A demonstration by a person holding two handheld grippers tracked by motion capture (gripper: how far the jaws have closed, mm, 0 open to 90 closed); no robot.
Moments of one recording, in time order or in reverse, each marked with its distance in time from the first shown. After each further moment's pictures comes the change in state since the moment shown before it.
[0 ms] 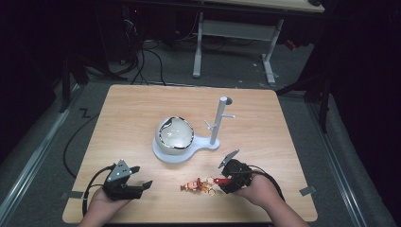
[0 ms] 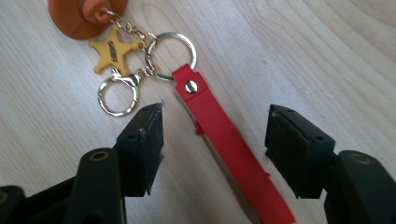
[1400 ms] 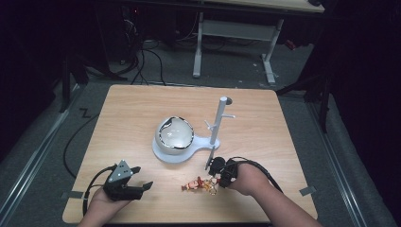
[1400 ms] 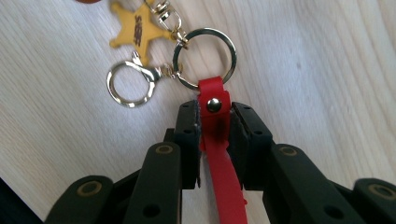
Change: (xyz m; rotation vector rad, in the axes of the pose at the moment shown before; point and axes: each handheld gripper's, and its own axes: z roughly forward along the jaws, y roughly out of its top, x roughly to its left) left arm 0.000 0.000 0.001 0.008 -0.008 0.021; right arm 0.006 0.040 0.016 0.313 0.016 -0.162
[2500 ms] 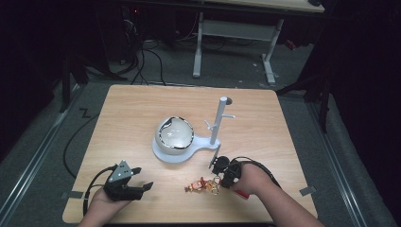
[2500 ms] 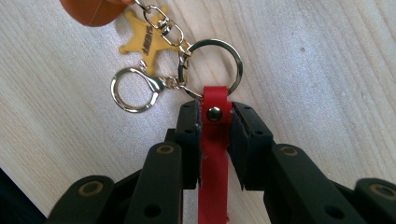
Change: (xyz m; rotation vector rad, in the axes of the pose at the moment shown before) left arm -0.001 -0.001 0.001 0.008 -0.010 -0.004; right arm -0.008 -0.008 0.004 -0.036 0.061 0.043
